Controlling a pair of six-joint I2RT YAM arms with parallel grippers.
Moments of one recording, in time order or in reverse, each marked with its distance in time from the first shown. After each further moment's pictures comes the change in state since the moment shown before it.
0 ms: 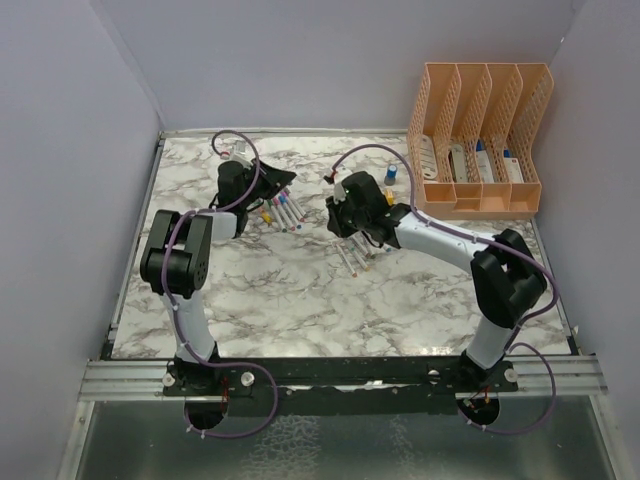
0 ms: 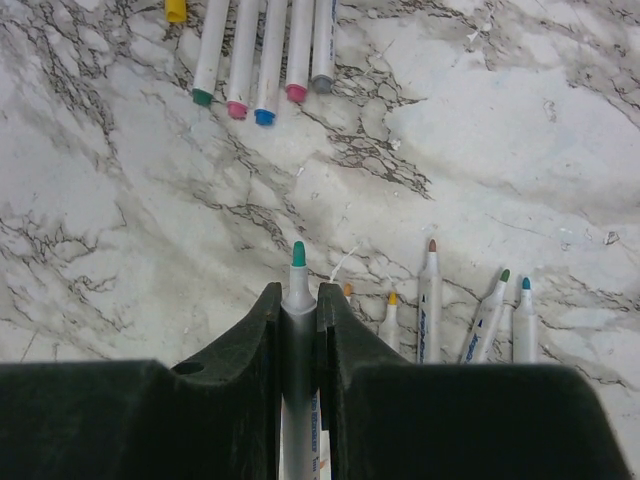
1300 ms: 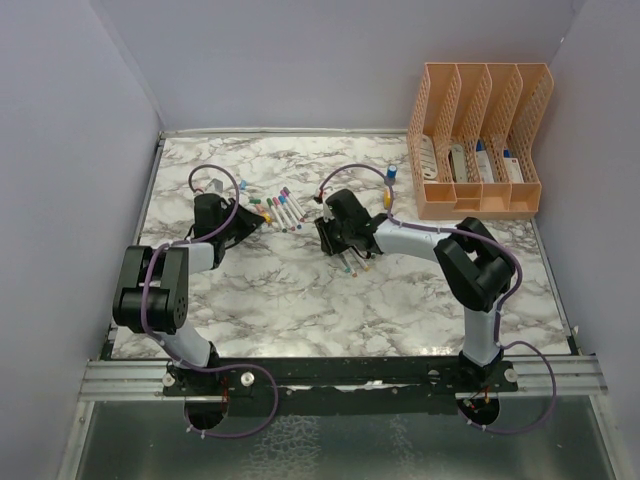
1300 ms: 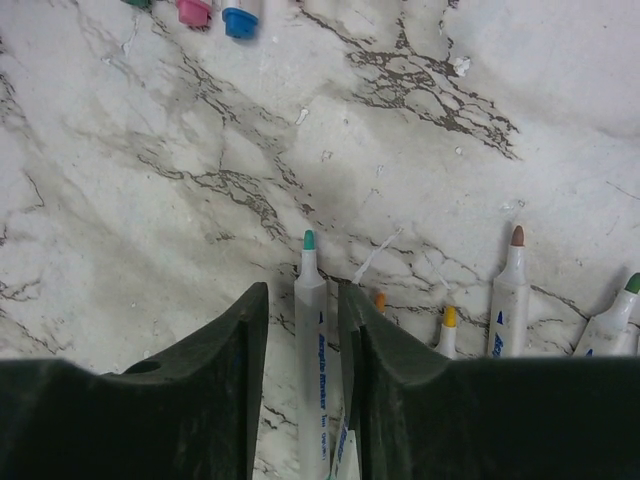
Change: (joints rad) left arm 0.115 -0.315 -0.394 -0.286 -0.087 0.264; right arm 0.040 0.189 0.002 0.030 0.000 0.045
